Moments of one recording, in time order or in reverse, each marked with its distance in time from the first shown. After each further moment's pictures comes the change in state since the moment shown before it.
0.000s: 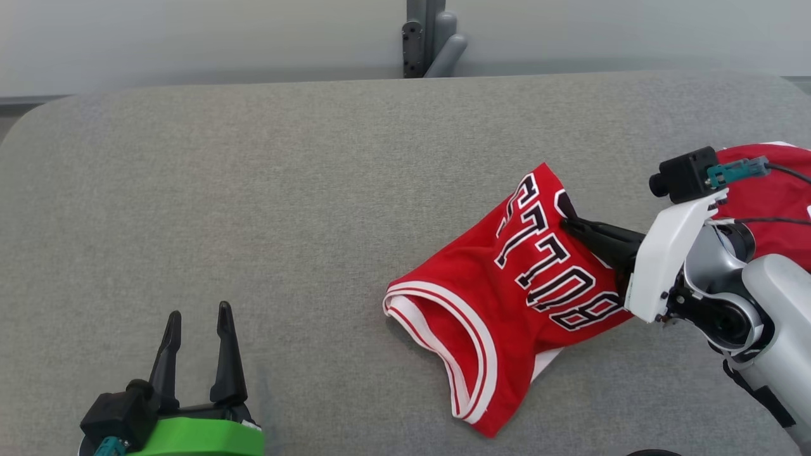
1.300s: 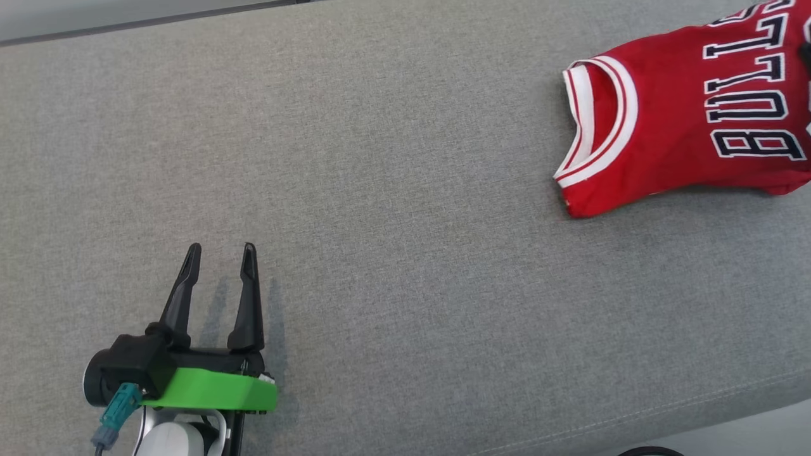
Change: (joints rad) left arm -0.132 -0.001 -0.019 -0.010 0.112 -0.081 0.000; right arm -0.302 0.004 -0.435 0.432 -0.240 0.000 -0.060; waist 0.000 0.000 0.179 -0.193
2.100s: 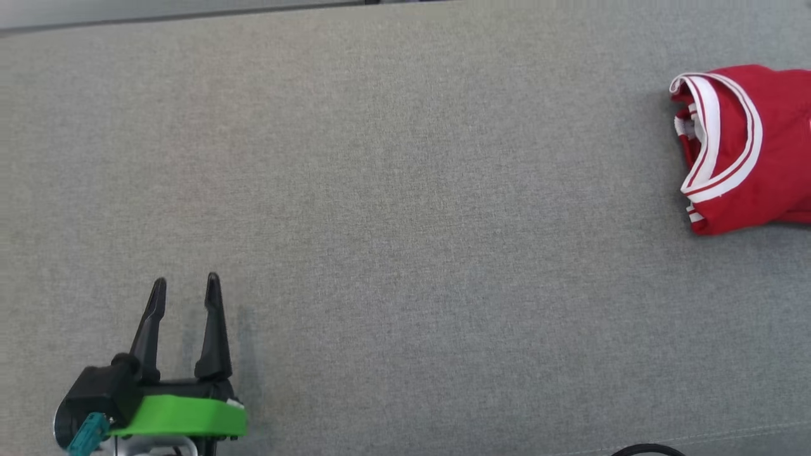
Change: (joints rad) left arm 0.057 0.000 0.083 0.018 -0.014 -0.010 0.000; right arm 0.130 0.098 -0.316 0.105 -0.465 0.000 -0.604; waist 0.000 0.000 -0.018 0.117
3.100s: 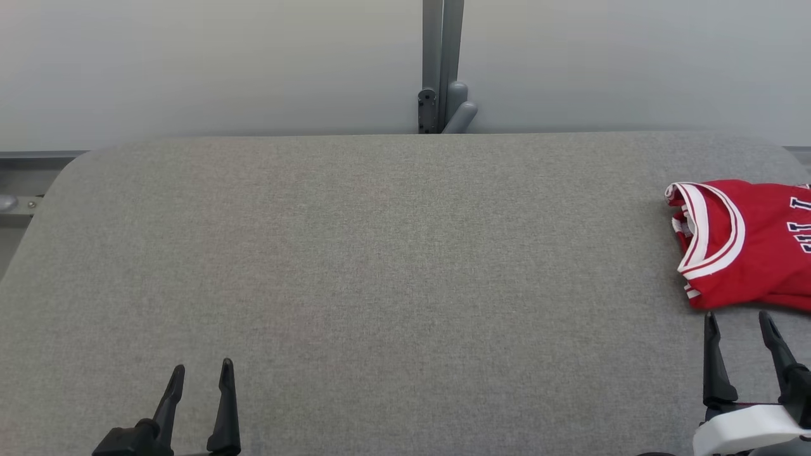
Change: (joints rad) left arm 0.136 0.018 -0.012 0.125 -0.012 -0.003 0.000; right arm 0.773 0.385 -0.019 -0.554 -0.248 0.000 -0.028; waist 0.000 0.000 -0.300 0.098
